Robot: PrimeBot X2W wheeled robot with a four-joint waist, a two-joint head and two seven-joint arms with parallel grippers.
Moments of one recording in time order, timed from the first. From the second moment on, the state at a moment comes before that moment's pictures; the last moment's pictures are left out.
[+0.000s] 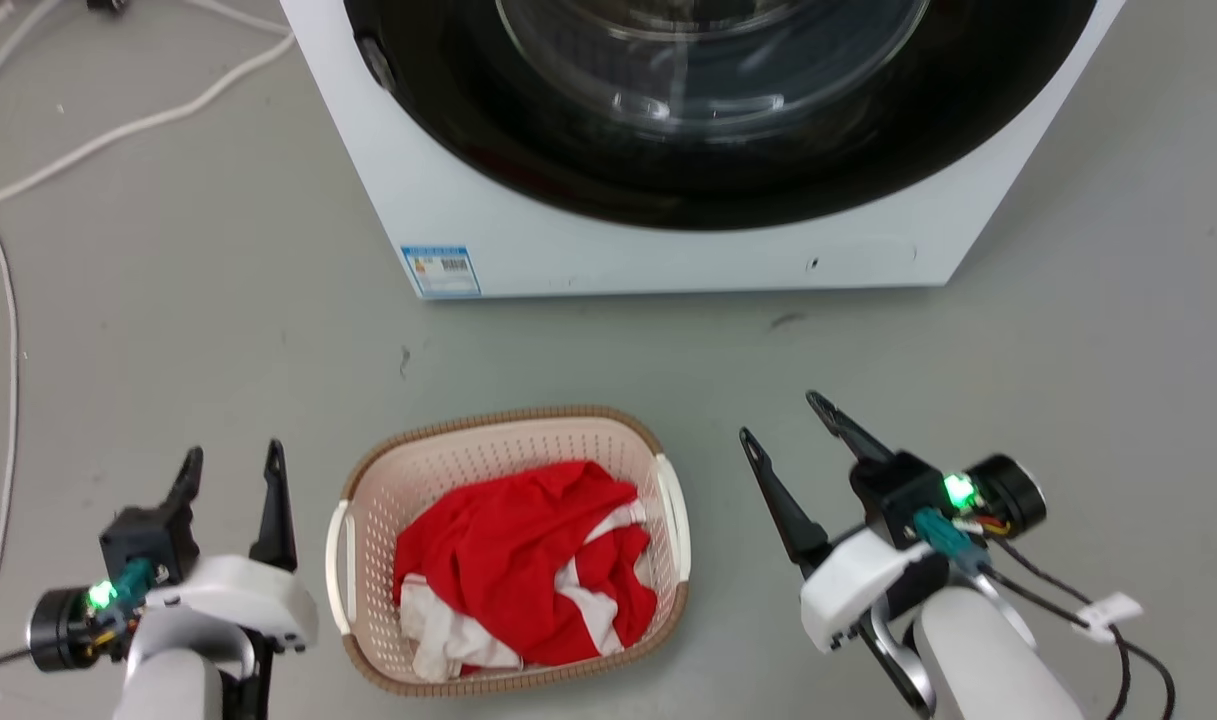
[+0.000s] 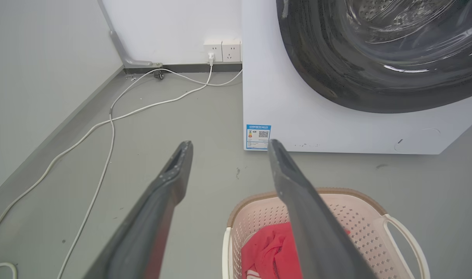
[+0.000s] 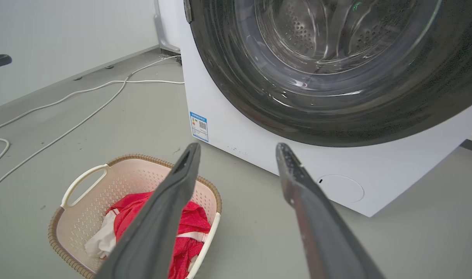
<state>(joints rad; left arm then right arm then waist) -0.20 0.13 0.18 0.43 -0.06 -0.12 -0.26 -0.30 -0.05 0.29 0.44 -0.05 0.13 -0.26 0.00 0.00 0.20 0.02</state>
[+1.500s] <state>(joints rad) -0.76 0.19 0.10 1.01 -0.08 -0.13 -0.26 -0.93 -0.05 0.57 1.09 0.02 0.13 -0.26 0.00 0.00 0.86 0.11</state>
